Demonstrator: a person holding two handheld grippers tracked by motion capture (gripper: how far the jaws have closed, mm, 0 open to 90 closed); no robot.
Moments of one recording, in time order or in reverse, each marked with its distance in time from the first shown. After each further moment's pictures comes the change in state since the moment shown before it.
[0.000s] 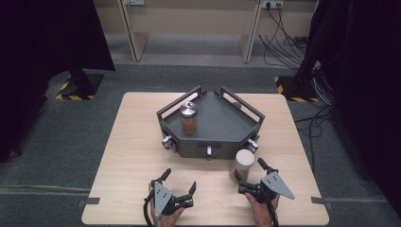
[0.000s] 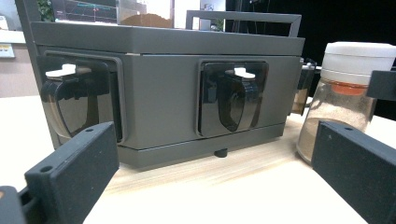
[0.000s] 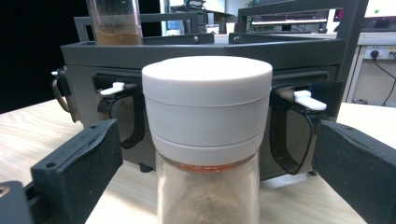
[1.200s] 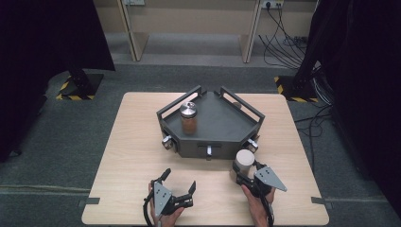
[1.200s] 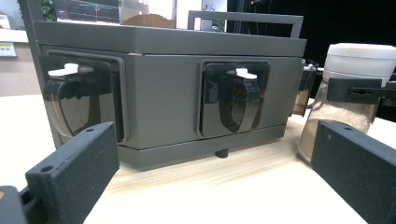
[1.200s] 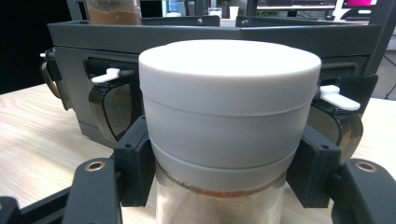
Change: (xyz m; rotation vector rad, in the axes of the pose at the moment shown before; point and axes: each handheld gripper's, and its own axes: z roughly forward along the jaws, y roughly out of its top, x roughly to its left) left arm 0.000 0.000 0.000 -0.002 0.006 -0.007; right arm 0.005 0.011 0.018 0.063 -0.001 -0.024
